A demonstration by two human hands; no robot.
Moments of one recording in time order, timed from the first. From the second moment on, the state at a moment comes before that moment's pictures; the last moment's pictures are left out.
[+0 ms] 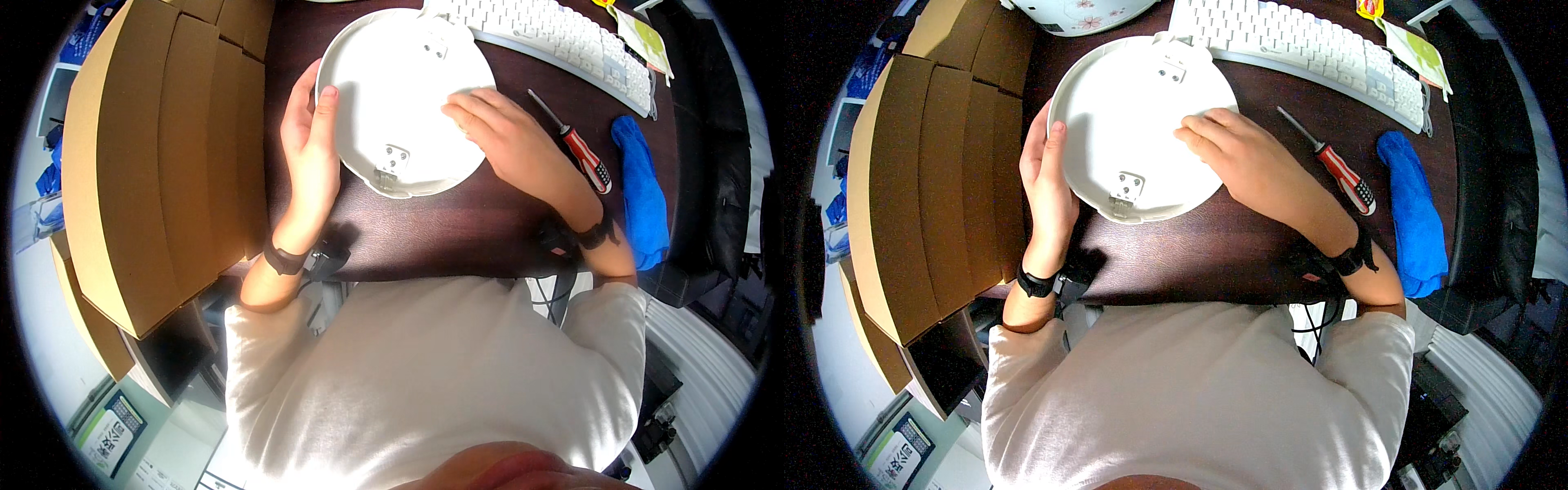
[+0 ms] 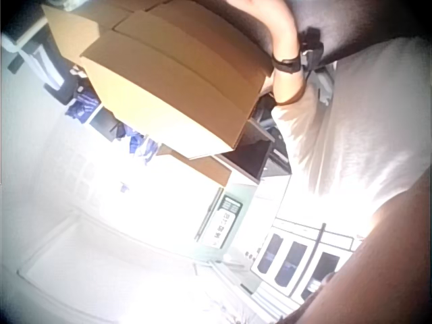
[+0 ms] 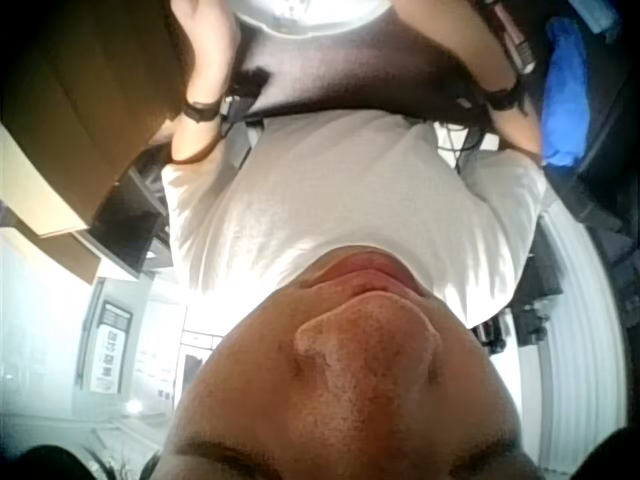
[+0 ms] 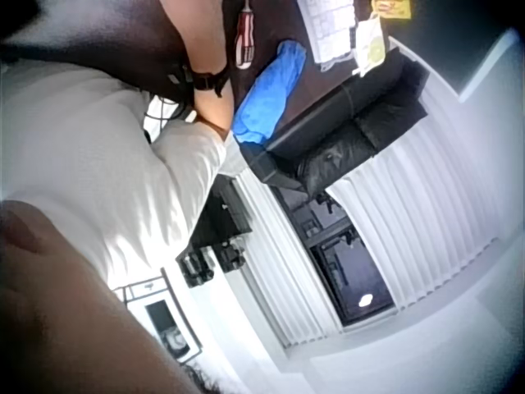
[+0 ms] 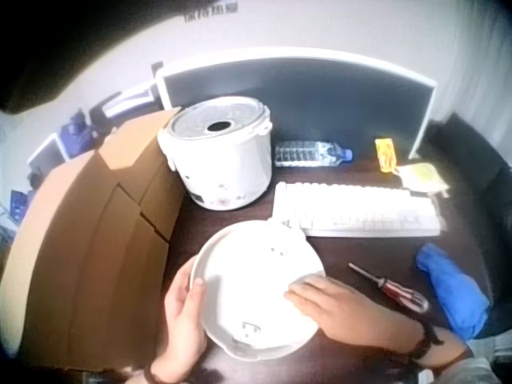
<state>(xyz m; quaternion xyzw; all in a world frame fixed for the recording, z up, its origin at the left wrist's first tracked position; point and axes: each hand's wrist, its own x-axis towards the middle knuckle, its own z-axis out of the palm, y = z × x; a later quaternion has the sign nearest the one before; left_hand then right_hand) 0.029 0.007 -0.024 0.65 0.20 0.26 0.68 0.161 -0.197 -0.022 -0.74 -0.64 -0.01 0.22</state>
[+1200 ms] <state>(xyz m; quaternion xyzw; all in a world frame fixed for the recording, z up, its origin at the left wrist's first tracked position) 0.028 0.004 -0.021 0.64 0.17 0.29 0.69 0.163 -0.193 -0.010 -0.75 -0.63 0.02 0.20</state>
